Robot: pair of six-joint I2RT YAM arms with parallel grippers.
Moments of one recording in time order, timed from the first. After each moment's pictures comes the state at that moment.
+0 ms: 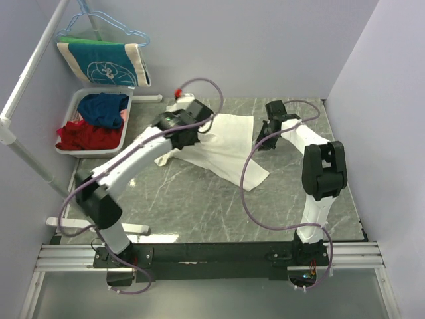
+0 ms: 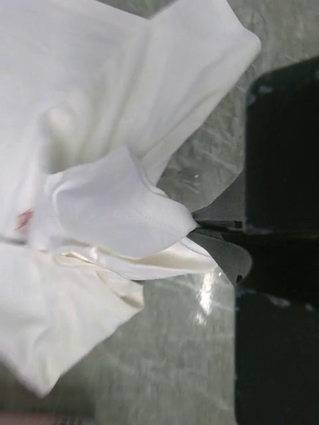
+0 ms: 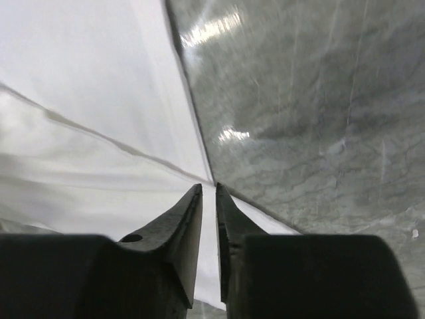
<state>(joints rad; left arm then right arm) -0.75 1.75 1.71 -0.99 -0.54 -0.69 0.18 1.93 1.43 -0.63 -0.06 0.61</state>
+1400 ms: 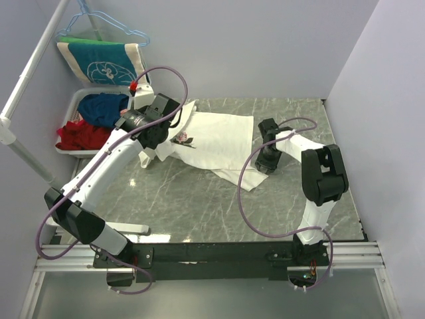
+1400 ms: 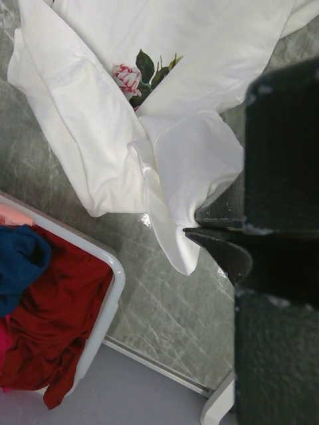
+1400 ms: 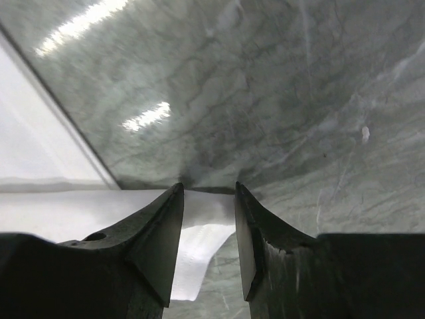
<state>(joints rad) -0.58 1.51 1.67 -1.13 -0.90 -0.71 0.25 1.87 1.25 -0.74 0.11 0.69</state>
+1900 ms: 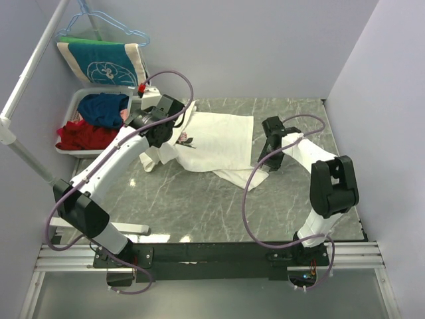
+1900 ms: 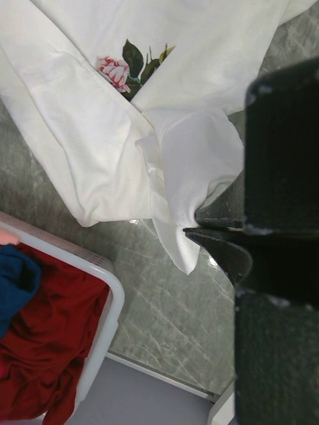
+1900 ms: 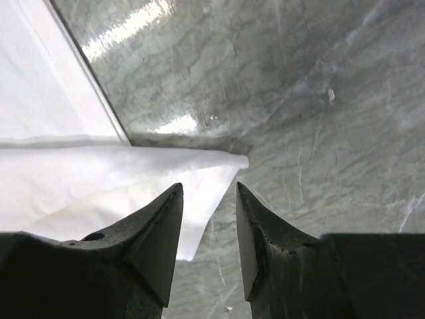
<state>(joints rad) -0.56 1.56 1.63 -1.05 -0.85 -0.65 0.26 1.73 1.20 -0.76 0.15 0.70</state>
